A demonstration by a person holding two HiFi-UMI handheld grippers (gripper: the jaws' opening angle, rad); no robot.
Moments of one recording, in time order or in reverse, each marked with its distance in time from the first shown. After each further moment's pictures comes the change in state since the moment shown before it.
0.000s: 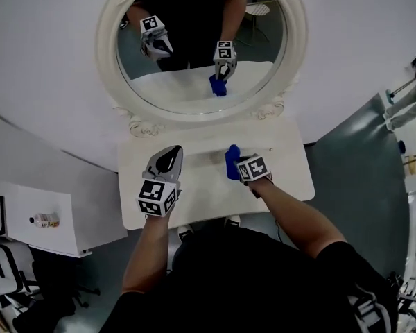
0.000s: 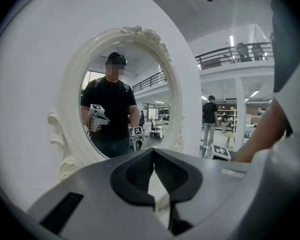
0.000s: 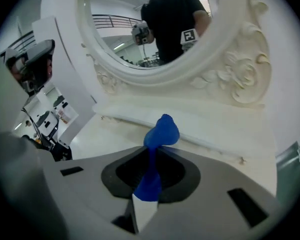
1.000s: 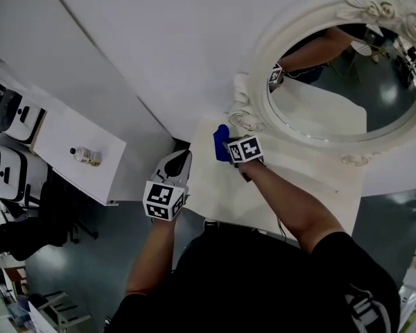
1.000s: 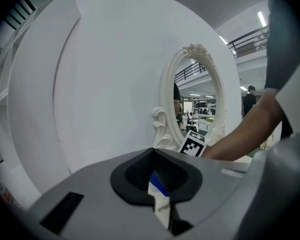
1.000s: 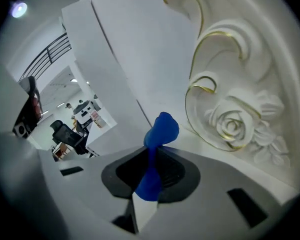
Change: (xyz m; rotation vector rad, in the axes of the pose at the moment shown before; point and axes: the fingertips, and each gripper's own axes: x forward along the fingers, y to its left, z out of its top) left arm -0.219 0.185 -0.050 -0.089 0.072 0.441; right arm 0.159 0.343 0.188 -0.318 -0.007 0.403
